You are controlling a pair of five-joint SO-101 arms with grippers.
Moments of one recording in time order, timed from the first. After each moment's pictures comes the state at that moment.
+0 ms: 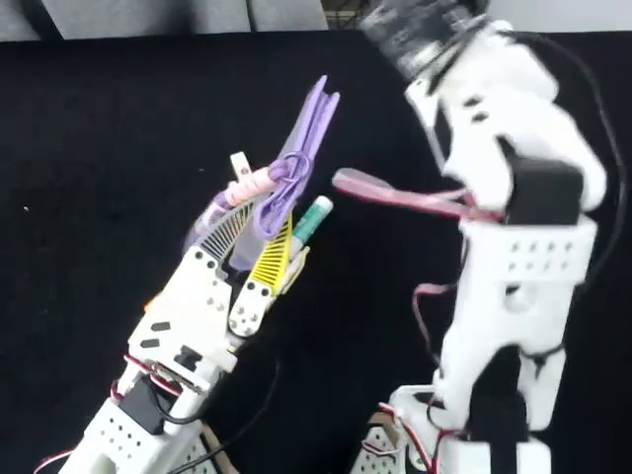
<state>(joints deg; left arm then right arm) 31.0 -104.0 94.1 -9.2 -18.3 0.7 -16.0 -21.7 66.0 45.6</state>
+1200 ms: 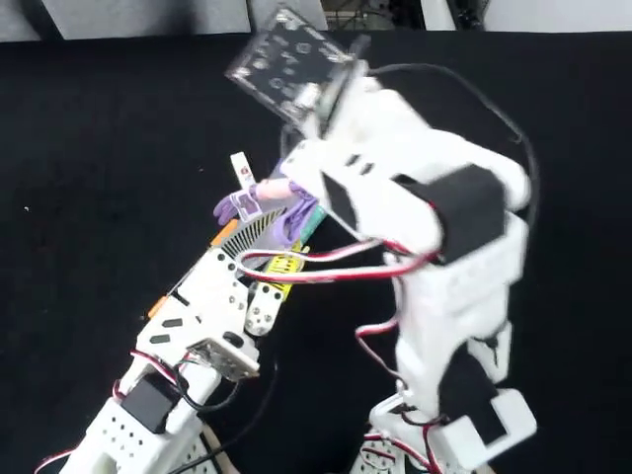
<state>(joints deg) 31.0 -104.0 96.2 5.3 -26.6 -28.1 -6.5 -45.8 99.3 29.2</state>
